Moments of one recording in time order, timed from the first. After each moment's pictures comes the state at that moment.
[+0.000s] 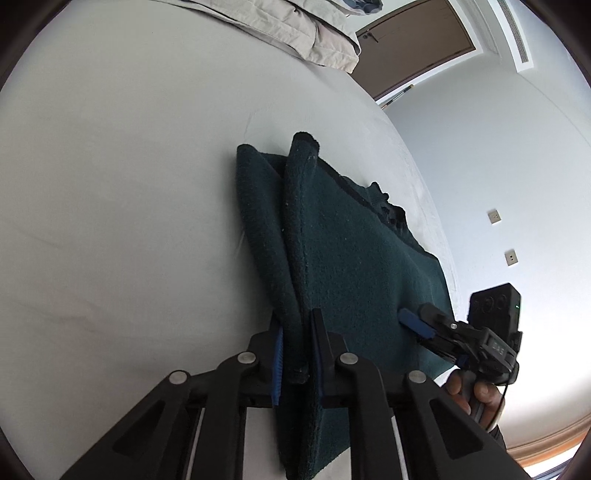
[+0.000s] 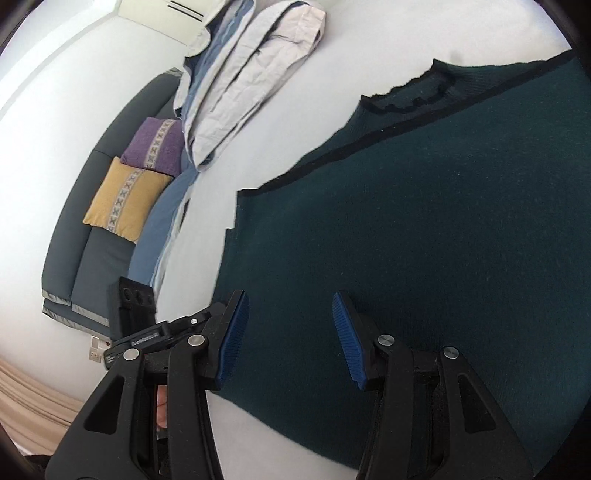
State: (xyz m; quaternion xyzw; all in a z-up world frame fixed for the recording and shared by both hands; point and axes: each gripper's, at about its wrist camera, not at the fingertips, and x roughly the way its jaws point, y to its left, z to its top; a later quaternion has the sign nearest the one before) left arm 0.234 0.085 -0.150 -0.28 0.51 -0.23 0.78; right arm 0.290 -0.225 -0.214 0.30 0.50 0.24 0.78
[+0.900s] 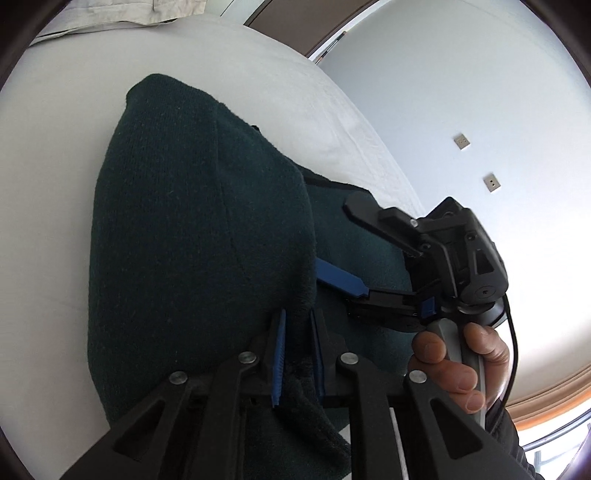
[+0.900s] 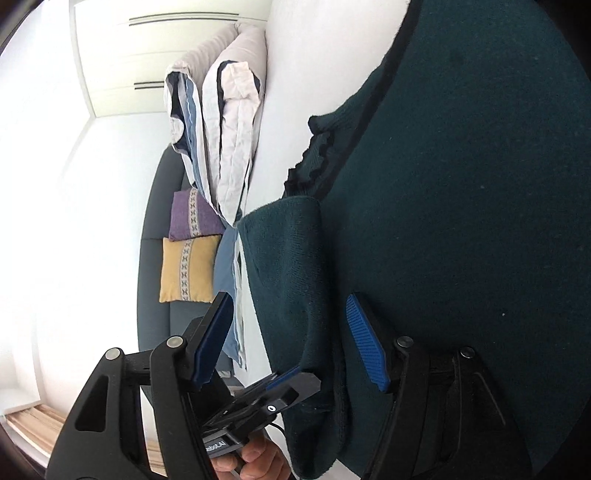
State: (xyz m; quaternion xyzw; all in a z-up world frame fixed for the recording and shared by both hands) left arm 0.231 -0.148 -0.119 -0.19 0.51 -0.33 0.77; right arm 0.340 -0.367 -0.239 0.50 0.47 0.26 0.68
